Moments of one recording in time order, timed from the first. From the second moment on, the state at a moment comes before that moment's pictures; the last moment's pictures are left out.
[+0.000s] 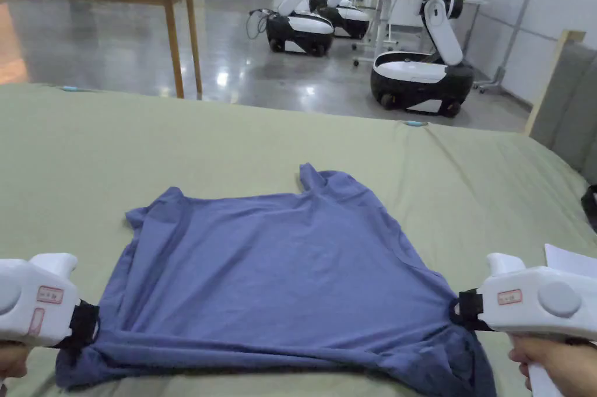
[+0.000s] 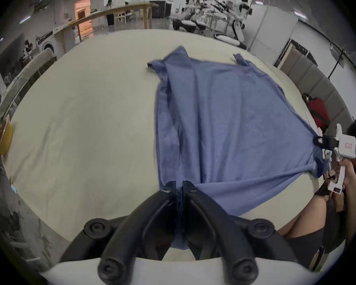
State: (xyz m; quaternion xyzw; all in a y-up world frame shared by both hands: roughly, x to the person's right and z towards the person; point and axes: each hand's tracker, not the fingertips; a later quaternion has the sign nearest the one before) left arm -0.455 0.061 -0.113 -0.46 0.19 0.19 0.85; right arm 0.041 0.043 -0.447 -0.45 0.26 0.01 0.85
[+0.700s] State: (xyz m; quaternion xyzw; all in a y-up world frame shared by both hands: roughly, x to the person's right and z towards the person) left arm -0.488 0.086 -0.110 -0.37 0.21 0.19 0.89; right arm 0.036 0.088 -0.450 -0.43 0.30 -0.04 0.85
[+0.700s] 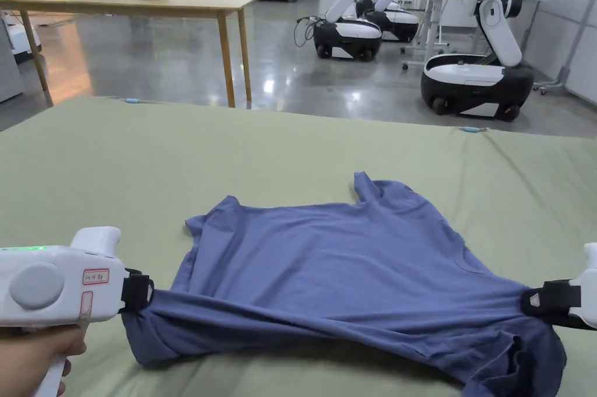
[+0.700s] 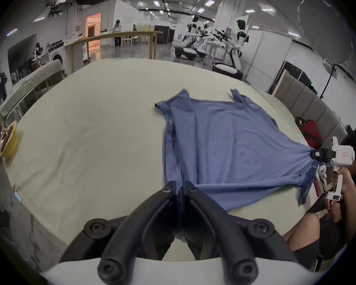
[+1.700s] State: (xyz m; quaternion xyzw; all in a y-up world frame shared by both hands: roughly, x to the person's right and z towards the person) left arm -0.608 0.027 -0.249 -0.41 0.24 0.16 0.87; right arm -0.126 0.060 -0.628 -0.44 0.24 0.02 0.87
